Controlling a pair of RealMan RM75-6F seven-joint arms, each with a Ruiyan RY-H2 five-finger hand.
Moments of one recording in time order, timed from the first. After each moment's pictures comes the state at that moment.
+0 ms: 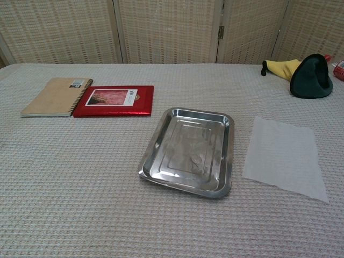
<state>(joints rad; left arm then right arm) -0.11 -1.15 -0.04 -1.57 1.51 1.48 0.09 0.07 -1.17 0.04 -1.61 -1.51 1.48 -0.20</state>
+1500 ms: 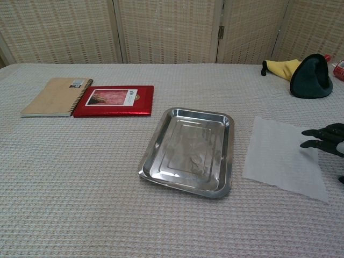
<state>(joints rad) -0.14 -1.15 -0.05 -1.55 1.44 1.40 0.03 0.36 -1.54 -0.05 -0.98 -1.66 1.12 -0.13</state>
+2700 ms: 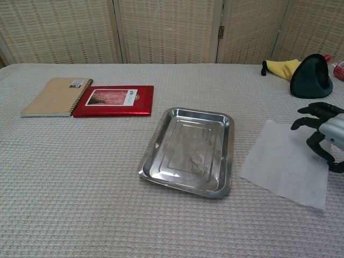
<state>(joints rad) -0.13 -1.14 -0.05 -1.56 1.46 1.43 0.01 0.38 -1.69 -0.04 -0.79 -1.69 1.34 -0.03</state>
